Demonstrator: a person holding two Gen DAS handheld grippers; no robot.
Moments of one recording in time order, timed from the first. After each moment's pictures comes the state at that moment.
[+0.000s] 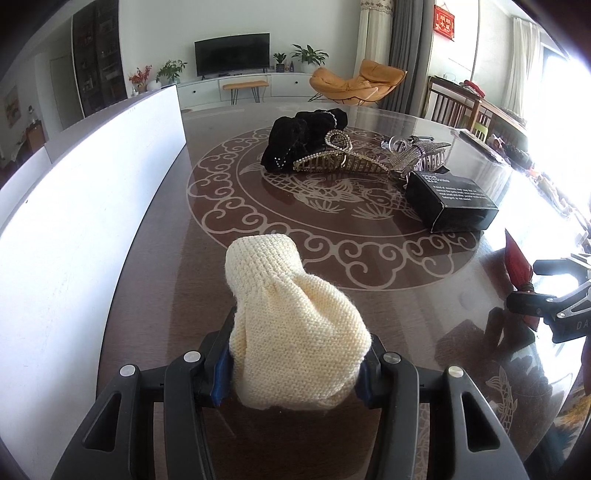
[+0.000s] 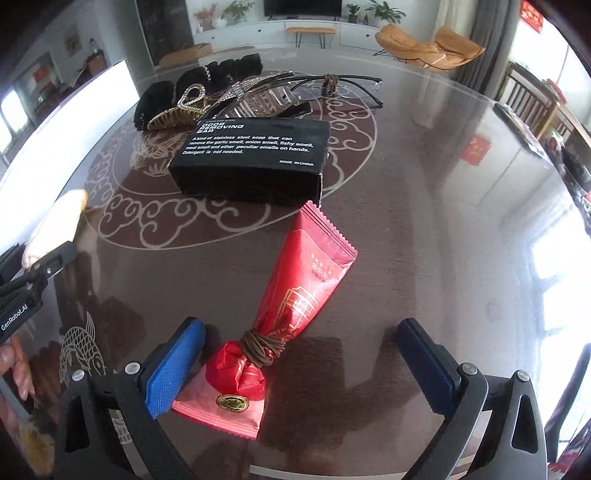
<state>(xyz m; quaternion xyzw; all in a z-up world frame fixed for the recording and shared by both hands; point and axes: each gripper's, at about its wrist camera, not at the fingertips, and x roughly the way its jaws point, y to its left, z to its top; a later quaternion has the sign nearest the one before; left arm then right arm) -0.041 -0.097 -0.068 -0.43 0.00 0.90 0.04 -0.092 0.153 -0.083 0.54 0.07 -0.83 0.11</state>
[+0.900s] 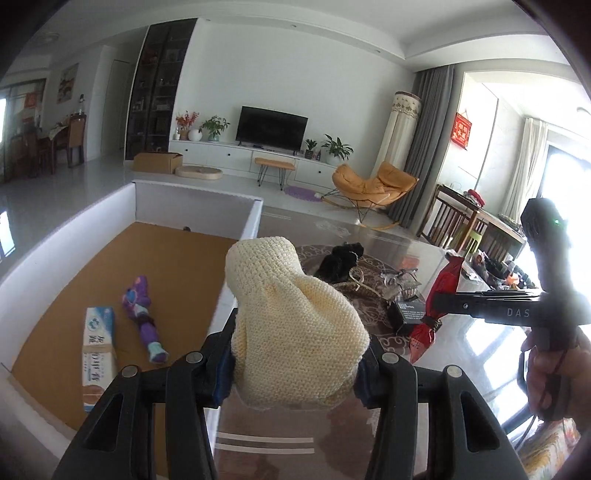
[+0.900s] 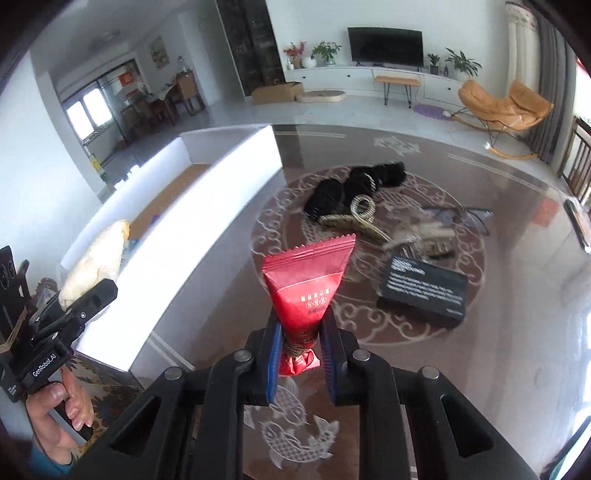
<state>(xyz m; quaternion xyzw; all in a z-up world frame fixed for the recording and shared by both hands) 0.077 -0.213 0.069 -0.27 -0.11 0.96 0.00 -0.062 0.036 0.052 0.44 0.04 -0.85 0.28</state>
